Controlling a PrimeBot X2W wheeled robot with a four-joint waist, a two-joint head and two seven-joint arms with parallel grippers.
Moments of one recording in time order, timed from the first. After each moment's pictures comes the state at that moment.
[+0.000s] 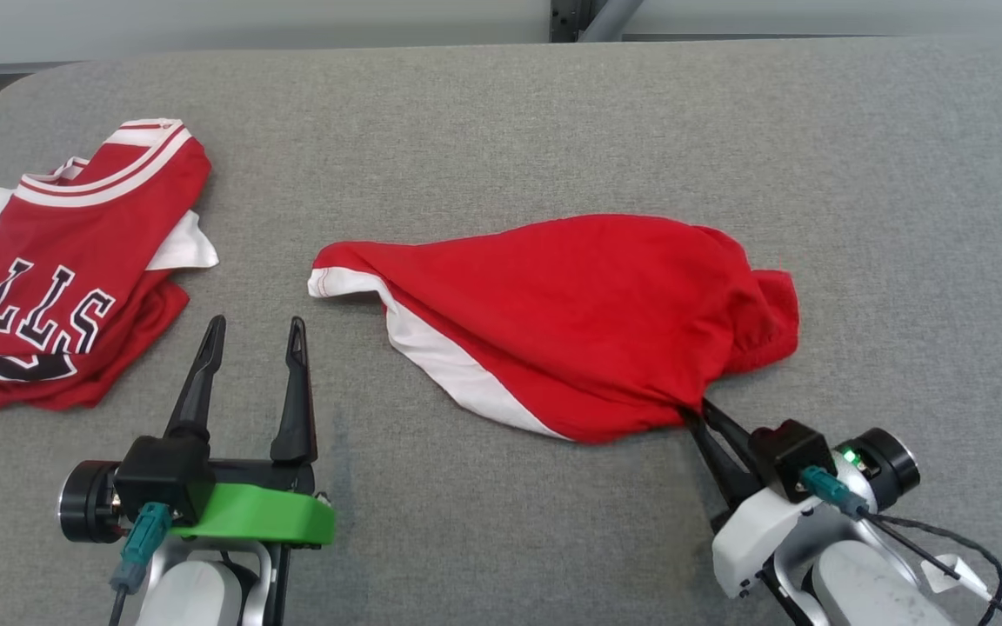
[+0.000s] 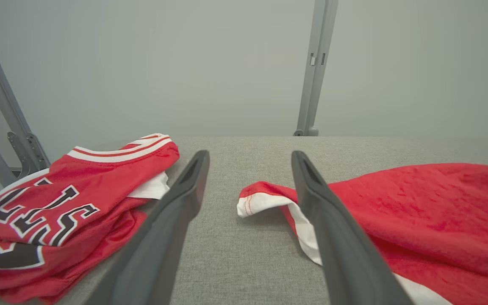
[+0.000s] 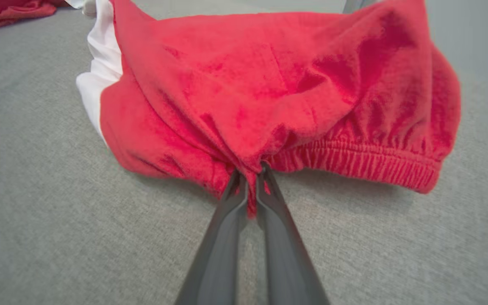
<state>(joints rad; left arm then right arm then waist) -0.14 0.19 -0.28 0.06 -0.30 0.11 -0.26 -0.20 -0.19 0.36 0.34 0.06 0.13 -0.16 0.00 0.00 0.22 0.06</state>
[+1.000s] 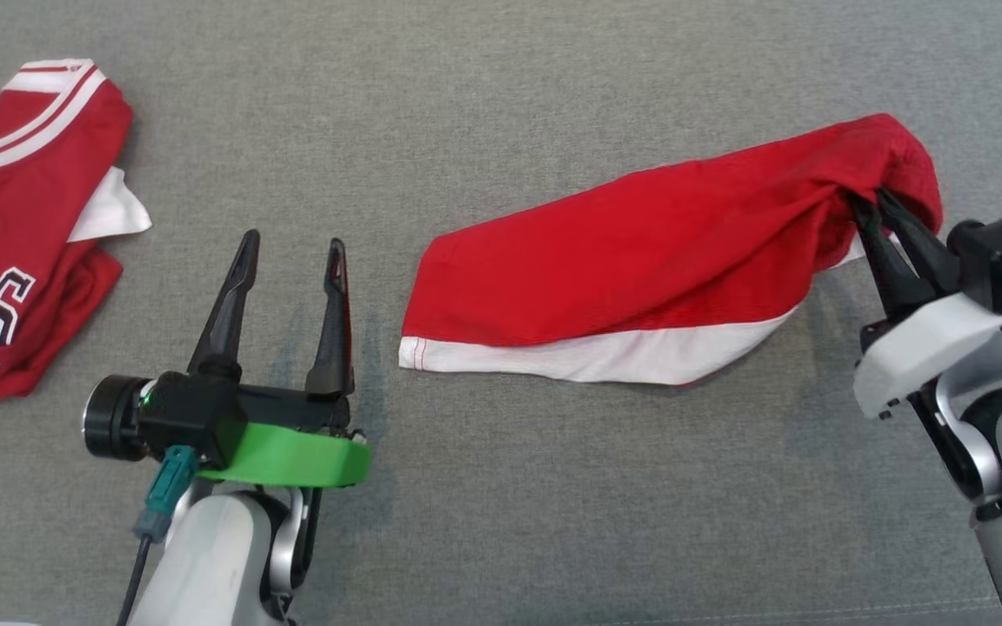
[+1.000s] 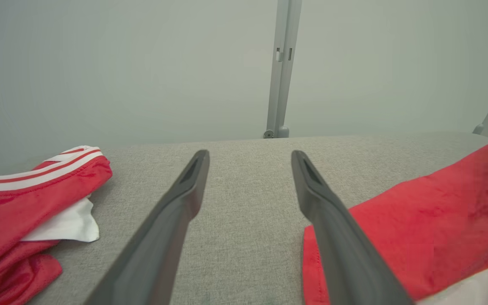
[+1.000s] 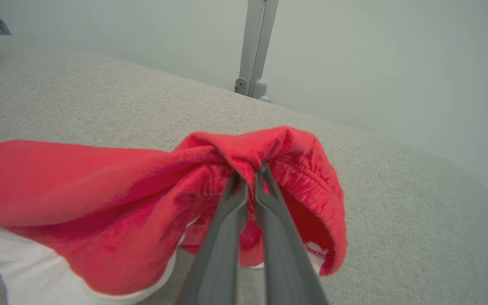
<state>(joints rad) -0.25 0.16 -0.30 0.03 -0.26 0.09 -0.26 -0.27 -0.34 0.09 -0.15 0.16 0.13 0.20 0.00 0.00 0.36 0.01</state>
